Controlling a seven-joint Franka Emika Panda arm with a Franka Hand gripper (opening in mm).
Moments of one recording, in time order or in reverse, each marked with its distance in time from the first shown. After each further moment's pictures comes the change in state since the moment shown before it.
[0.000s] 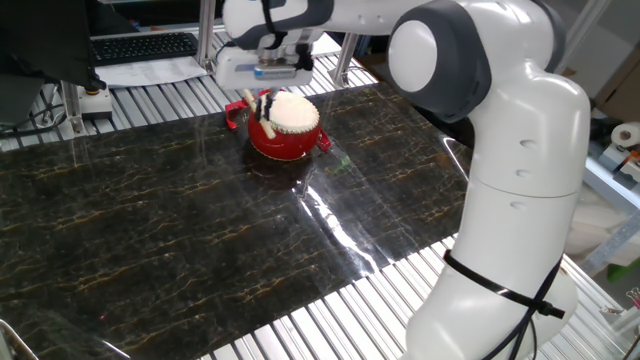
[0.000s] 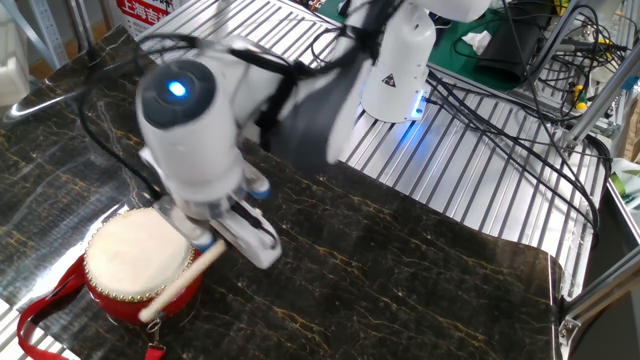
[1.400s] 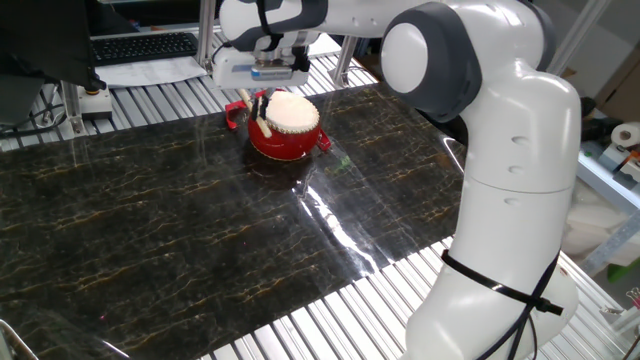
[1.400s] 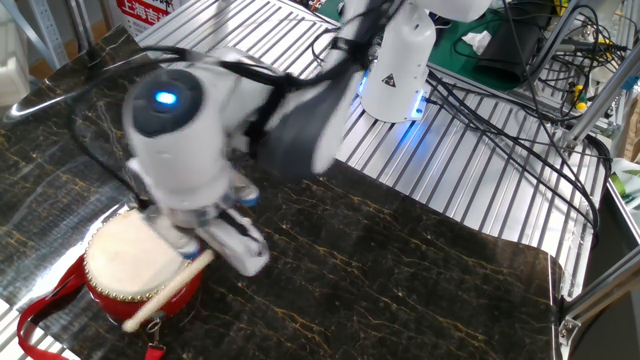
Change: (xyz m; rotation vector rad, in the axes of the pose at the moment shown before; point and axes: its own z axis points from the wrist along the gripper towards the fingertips) arm -0.023 -0.015 0.001 -0.013 -0.032 -0.010
